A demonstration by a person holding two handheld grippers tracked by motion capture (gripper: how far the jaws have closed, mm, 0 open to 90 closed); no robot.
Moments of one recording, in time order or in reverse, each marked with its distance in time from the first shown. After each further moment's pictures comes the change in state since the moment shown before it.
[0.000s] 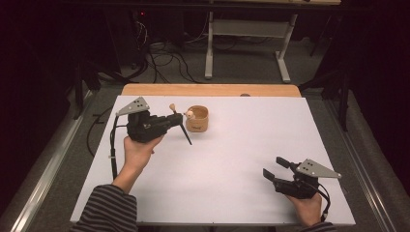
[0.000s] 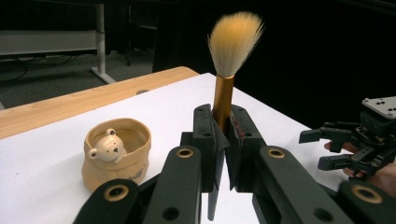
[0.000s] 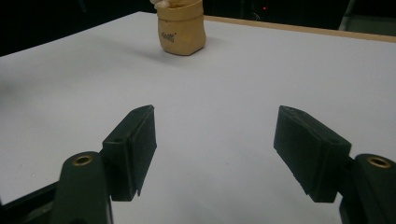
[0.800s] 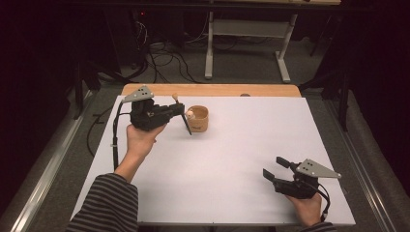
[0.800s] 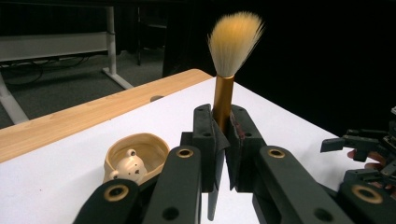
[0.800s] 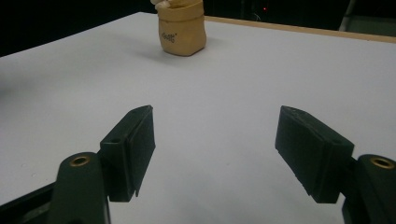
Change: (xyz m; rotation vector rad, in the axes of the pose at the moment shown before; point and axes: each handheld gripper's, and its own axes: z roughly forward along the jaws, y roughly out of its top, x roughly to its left) left arm 0.012 0.021 0.014 0.021 0.039 0.028; right arm 0.000 0.000 0.000 -0.002 0.002 -0.006
